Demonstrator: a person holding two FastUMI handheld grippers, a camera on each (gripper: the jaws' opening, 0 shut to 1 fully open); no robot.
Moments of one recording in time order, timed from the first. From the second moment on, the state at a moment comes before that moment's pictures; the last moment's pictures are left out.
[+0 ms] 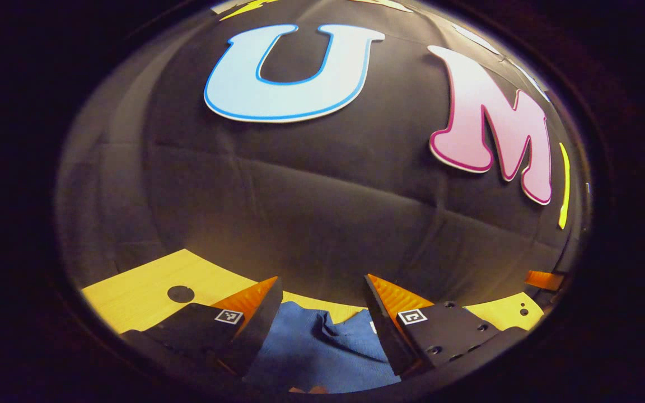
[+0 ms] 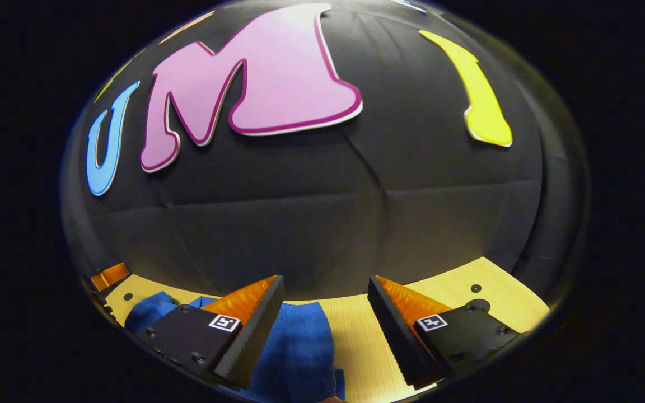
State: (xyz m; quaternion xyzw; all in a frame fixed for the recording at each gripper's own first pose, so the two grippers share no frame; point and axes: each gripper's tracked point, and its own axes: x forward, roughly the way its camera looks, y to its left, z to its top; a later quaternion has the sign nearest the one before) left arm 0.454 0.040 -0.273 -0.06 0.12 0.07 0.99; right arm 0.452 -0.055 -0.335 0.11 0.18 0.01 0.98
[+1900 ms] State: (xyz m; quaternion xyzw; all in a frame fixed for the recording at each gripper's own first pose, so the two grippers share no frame) left arm -0.031 -0.016 0.005 0.02 -0.04 0.04 1.00; right arm -0.008 -0.042 -0.058 0.04 0.03 0.06 1.00
